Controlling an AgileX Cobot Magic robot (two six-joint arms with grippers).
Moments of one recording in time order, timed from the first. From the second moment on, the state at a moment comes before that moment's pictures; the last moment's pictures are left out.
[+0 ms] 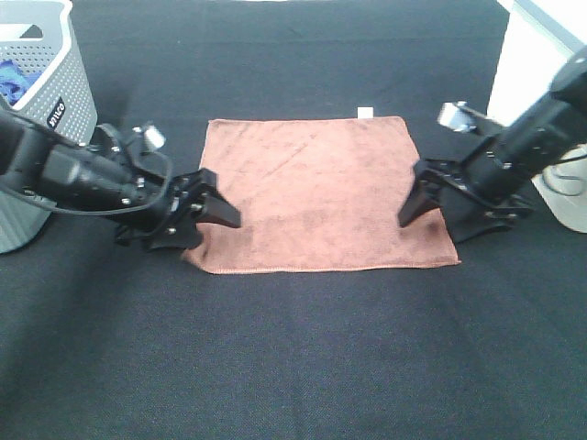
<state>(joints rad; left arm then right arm) -0.23 2.15 -1.11 -1.46 0.57 0.98 0.06 2.10 -1.24 0.65 0.71 -0.50</state>
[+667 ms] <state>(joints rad) -0.24 2.18 -1.12 -1.41 0.55 0.92 0.08 2.12 -1.24 0.60 0.67 -0.34</state>
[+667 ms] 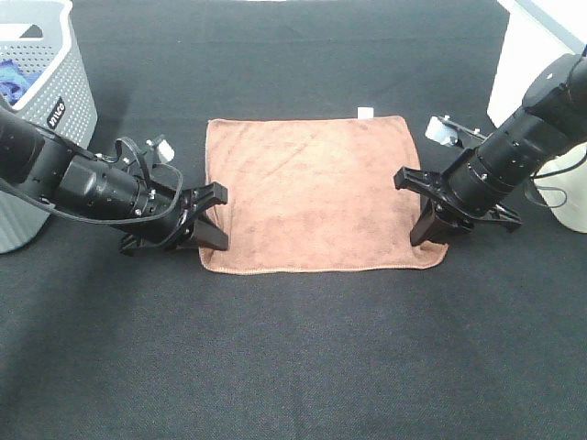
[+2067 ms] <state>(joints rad) -0.25 1.78 -0.89 -0.75 0.52 0.46 0.09 1.81 -1.02 0.61 0.76 -0.37</state>
